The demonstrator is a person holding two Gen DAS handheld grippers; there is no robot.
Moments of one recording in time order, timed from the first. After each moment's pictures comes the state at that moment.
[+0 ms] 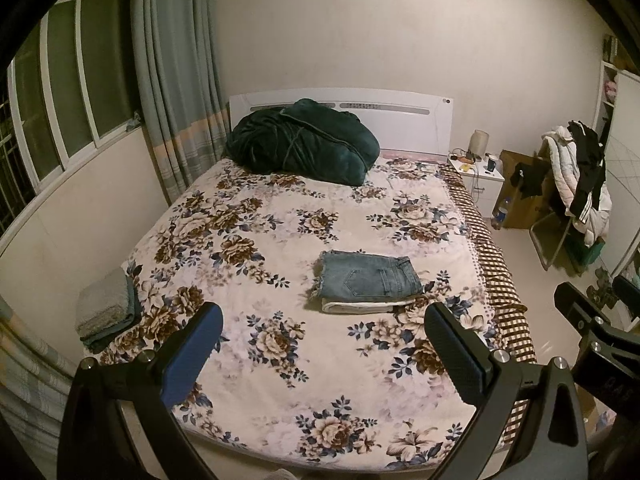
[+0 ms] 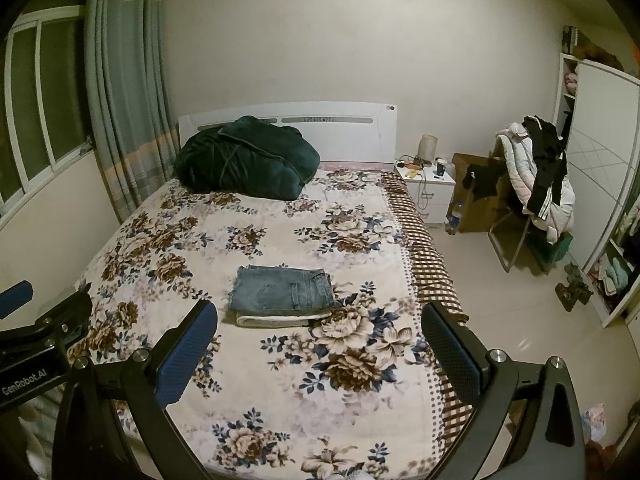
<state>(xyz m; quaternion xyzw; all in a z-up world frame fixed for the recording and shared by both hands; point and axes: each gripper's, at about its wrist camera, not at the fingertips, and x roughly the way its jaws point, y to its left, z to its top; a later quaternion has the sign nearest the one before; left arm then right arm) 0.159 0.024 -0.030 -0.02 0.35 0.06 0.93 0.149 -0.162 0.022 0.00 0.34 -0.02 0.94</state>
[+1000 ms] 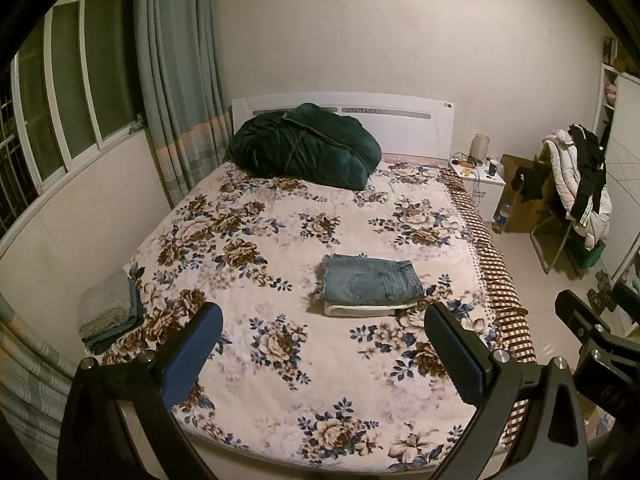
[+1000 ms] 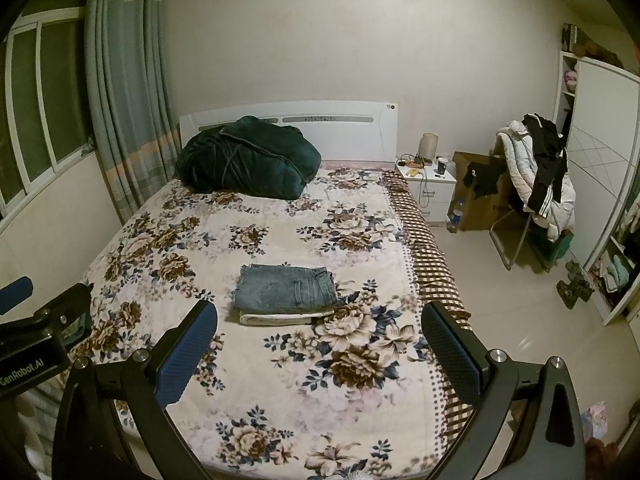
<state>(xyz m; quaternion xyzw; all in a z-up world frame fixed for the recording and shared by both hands) 0.156 0.030 -0.029 -0.01 0.35 0.06 0.94 0.152 -0.159 0.015 0.00 0.34 -0.02 0.94</state>
